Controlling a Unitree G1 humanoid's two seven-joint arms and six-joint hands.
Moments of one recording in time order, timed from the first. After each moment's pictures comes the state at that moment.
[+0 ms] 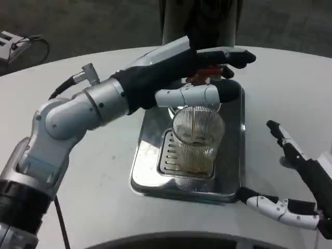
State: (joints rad) left arm -0.96 0.48 -0.22 0.40 0.09 -0.32 -0.64; right arm 0.07 -0.33 -0.06 -0.50 -0.31 0.13 0.22
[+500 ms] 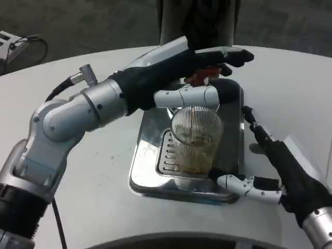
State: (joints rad) left arm -0.94 0.49 -0.22 0.34 0.10 -0.29 -0.63; right arm -0.14 -0.25 0.05 -0.33 -0.36 0.16 0.15
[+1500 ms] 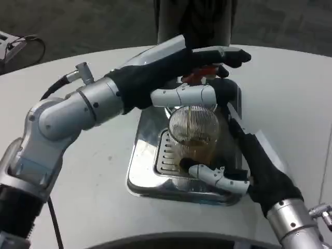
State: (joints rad) left arm -0.94 0.51 -0.21 0.33 0.09 -0.29 -0.63; right arm -0.23 -0.14 0.15 -0.19 -0.37 0.12 0.03
